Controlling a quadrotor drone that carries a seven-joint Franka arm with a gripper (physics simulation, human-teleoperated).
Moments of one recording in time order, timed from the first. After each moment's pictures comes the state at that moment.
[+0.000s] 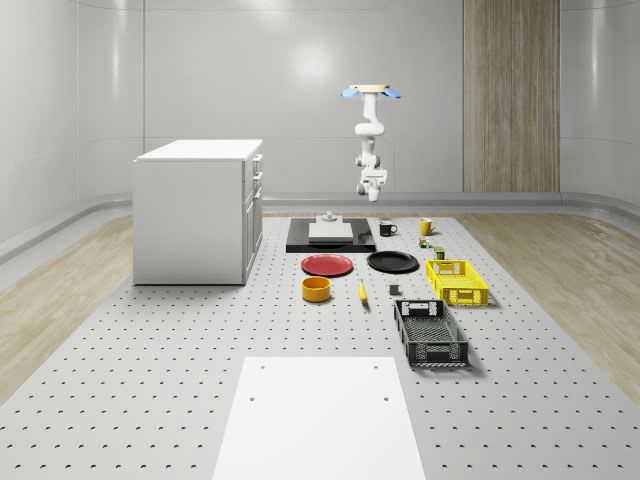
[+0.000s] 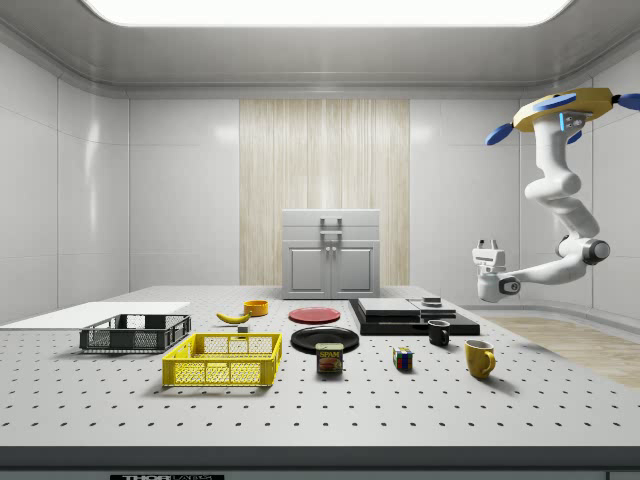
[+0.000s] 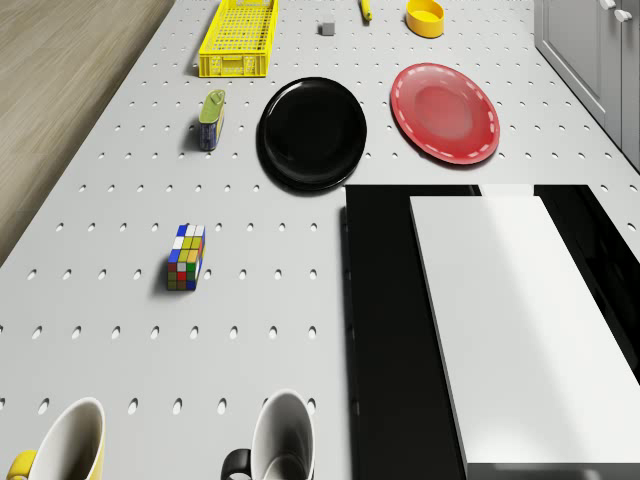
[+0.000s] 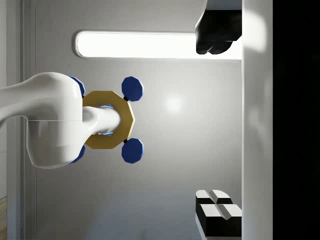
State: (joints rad) arm -0.01 -0.71 0.01 -2.05 0.00 1.37 0.78
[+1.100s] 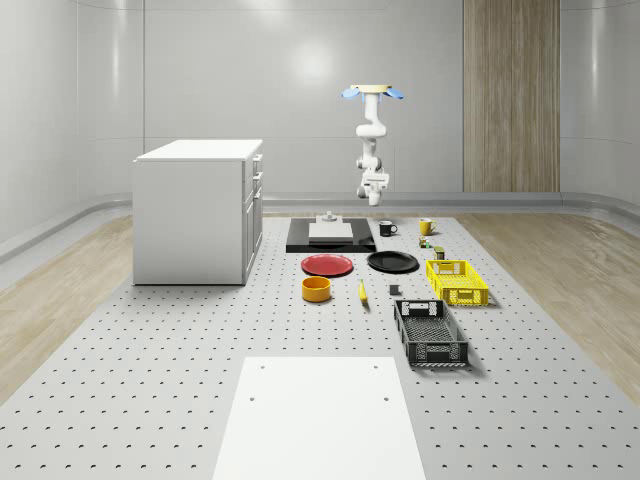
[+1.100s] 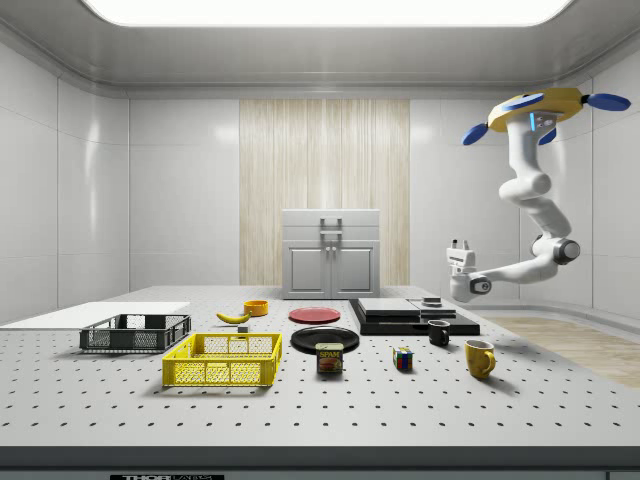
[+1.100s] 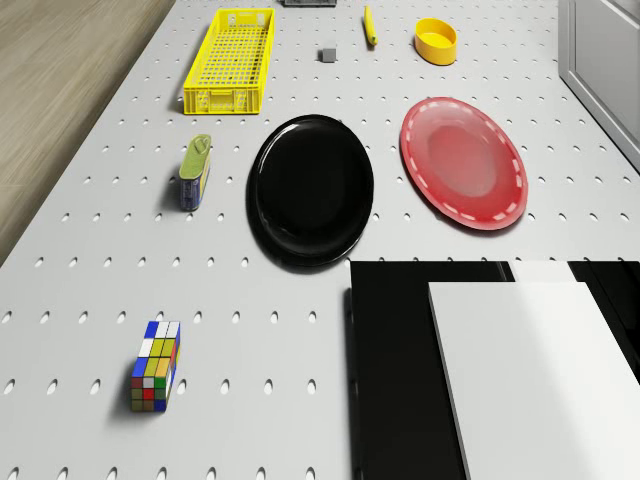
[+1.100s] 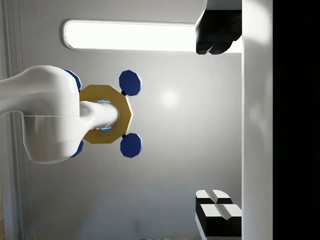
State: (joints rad) arm -0.02 -0.72 0.04 -2.06 -0.04 1.39 0.79
